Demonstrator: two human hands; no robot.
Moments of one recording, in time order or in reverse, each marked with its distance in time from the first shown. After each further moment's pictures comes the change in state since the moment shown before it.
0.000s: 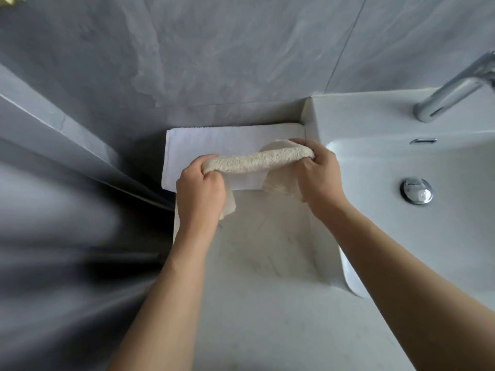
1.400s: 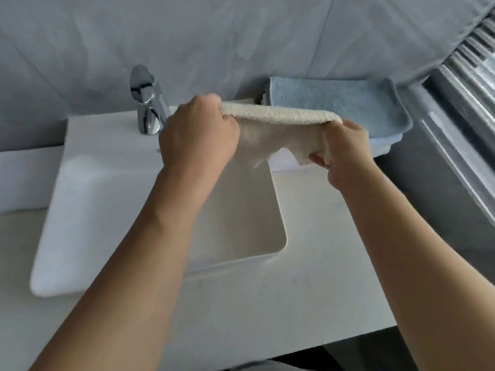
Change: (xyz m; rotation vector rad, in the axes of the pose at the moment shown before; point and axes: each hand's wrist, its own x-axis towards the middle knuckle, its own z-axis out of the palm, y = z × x) left_hand -0.301 0.334 0.364 0.518 -0.035 0.518; right_hand 0.071 0.068 -0.580 0.308 0.324 0.299
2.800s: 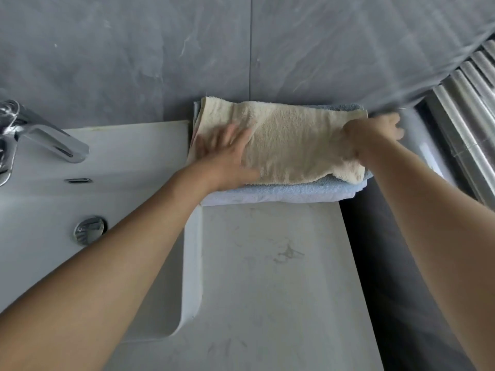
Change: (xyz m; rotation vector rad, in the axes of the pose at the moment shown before) left_hand 0.114 0.117 0.217 0.170 -0.629 0.204; right_hand 0.327 -0.024 -0.101 -0.661 0.280 0.137
